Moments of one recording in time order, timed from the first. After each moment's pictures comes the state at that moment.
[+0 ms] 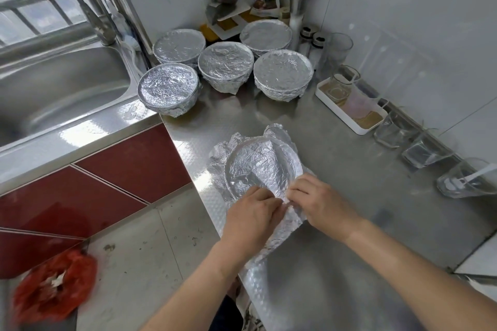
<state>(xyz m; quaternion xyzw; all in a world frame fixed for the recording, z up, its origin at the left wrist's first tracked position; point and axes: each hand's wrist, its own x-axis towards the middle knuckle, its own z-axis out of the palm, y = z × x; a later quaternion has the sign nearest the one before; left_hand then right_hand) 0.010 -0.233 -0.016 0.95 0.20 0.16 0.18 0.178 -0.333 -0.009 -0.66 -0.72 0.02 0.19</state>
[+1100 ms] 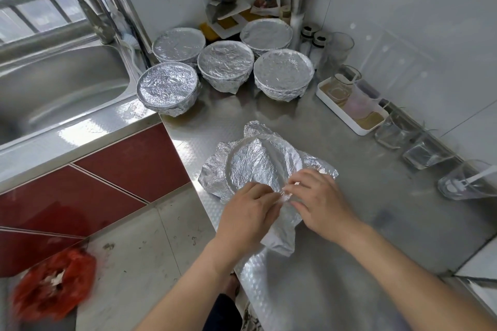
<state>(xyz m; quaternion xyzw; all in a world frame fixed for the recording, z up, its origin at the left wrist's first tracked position) 0.007 -0.224 -0.016 0.95 0.19 0.18 0.19 0.174 -0.333 -0.007 -0.73 -0.65 0.02 0.21</state>
